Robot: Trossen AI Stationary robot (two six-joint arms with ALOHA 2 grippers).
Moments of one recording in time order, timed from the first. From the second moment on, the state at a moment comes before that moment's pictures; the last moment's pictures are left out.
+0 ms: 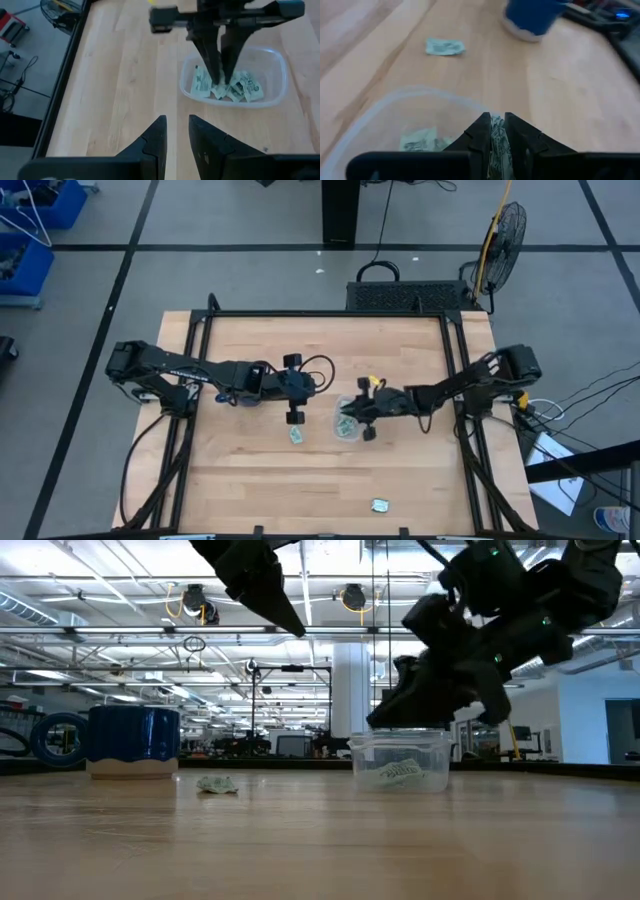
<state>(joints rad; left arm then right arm) -0.09 1.53 1.17 -0.42 -0.32 0.12 0.11 1.61 0.52 0.59 0.14 -0.27</state>
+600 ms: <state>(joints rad) -0.09 1.53 1.17 -0.57 -0.23 0.05 0.11 1.65 0.54 0.67 0.13 -0.36</state>
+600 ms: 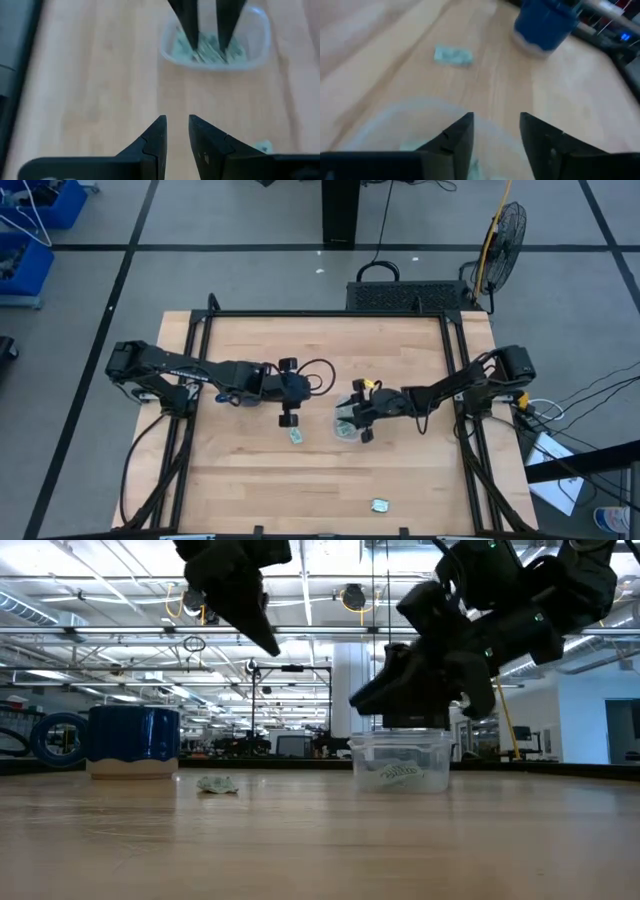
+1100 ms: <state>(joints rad) -0.21 1.53 1.06 -0.57 -0.13 -0.08 0.12 1.63 0.54 0.73 0.07 -0.25</state>
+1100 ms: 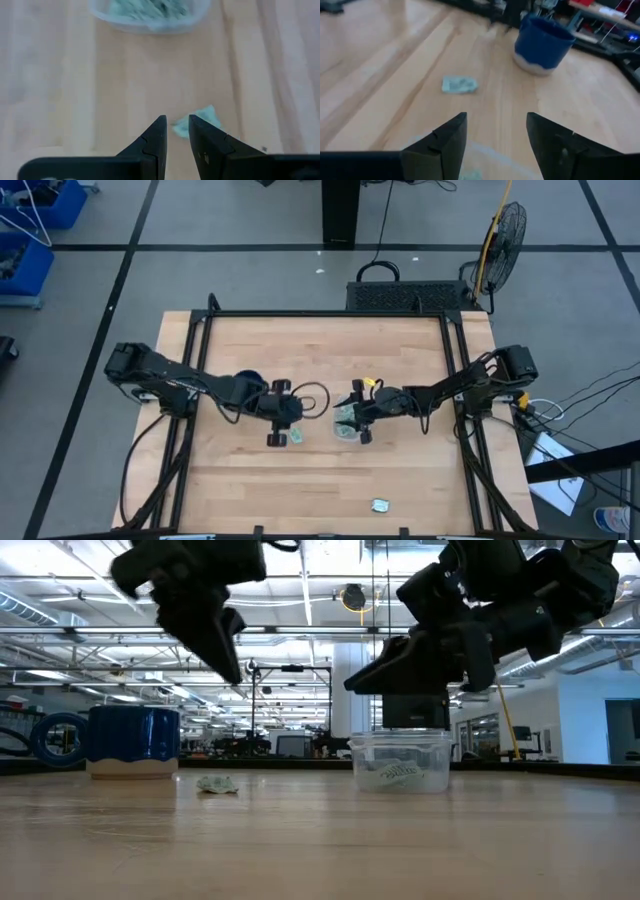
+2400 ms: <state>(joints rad) -0.28 1.58 0.61 0.07 -0.22 -0.64 0.12 1.63 0.54 0.85 0.08 -0.31</state>
